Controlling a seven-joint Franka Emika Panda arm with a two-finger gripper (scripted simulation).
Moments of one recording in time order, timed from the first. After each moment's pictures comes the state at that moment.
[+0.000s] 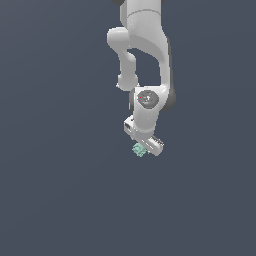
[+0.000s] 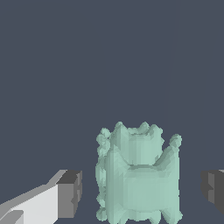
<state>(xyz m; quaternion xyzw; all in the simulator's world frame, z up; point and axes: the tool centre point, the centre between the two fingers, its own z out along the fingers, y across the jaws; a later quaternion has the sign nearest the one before) -0.023 0.063 0.062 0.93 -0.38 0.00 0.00</state>
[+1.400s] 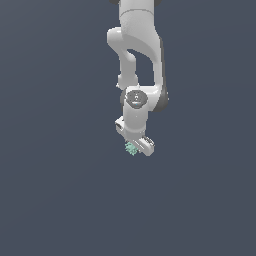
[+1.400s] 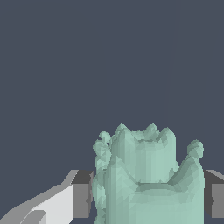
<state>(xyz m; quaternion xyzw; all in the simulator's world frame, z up) -0.021 0.027 0.064 0.93 -0.38 0.00 0.00</state>
